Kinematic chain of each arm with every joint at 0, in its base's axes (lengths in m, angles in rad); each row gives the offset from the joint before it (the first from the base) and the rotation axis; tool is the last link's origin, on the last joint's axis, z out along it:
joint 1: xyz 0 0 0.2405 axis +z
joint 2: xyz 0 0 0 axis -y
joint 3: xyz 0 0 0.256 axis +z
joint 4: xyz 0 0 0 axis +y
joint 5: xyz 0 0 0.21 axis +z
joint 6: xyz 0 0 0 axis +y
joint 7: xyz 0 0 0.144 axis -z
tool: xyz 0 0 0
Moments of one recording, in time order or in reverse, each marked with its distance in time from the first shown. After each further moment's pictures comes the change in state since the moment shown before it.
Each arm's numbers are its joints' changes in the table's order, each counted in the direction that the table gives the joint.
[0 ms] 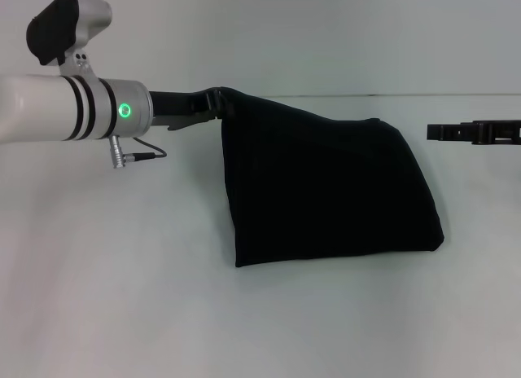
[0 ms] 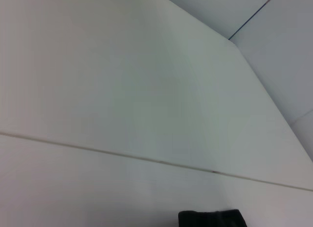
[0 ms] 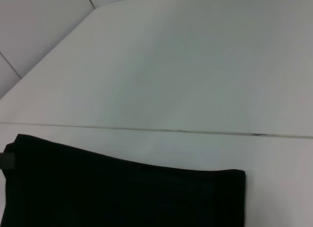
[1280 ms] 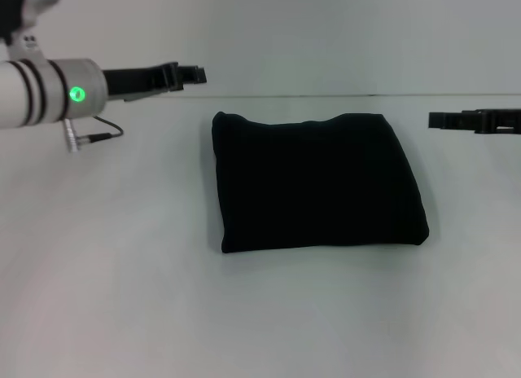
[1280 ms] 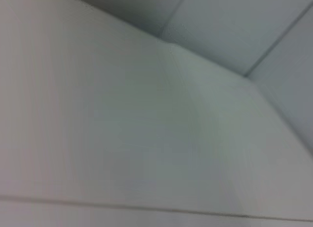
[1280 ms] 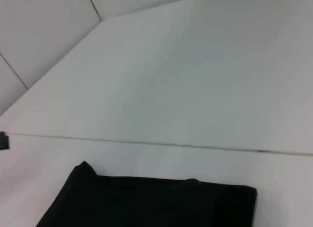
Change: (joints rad) left arm 0.106 0.013 -0.001 0.207 -0.017 0.029 -0.054; right arm -0.001 0.005 0.001 -0.011 0.036 -0.007 0.019
